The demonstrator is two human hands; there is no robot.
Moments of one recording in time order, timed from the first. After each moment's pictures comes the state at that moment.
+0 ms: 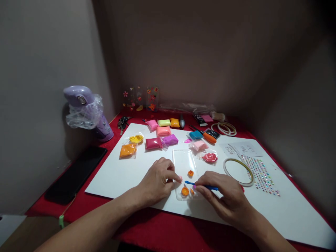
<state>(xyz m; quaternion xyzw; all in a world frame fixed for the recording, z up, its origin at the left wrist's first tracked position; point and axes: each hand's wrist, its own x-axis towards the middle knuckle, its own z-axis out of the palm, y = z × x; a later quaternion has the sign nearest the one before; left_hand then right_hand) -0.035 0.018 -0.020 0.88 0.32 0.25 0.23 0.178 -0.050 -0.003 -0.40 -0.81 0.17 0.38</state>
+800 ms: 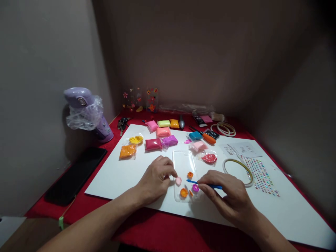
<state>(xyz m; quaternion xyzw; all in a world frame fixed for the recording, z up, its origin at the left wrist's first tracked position) -0.037 0.021 -0.014 0.86 0.33 0.30 0.26 0.182 -0.051 0.003 -0.41 -0.81 0.13 0.41</state>
